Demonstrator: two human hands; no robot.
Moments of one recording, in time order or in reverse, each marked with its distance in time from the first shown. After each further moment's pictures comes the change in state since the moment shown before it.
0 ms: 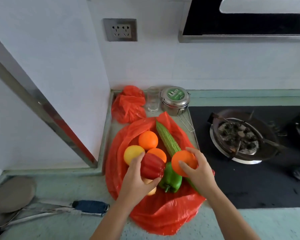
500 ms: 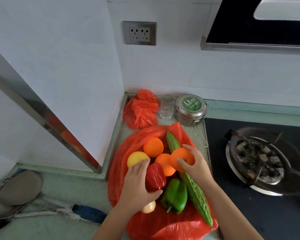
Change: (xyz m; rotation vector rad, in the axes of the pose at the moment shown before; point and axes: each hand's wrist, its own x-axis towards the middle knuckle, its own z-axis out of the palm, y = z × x) left_hand 0.030 -0.014 0.006 0.348 0.046 0.042; right_hand 0.086 -0.005 0.017 -0.060 -0.185 -0.118
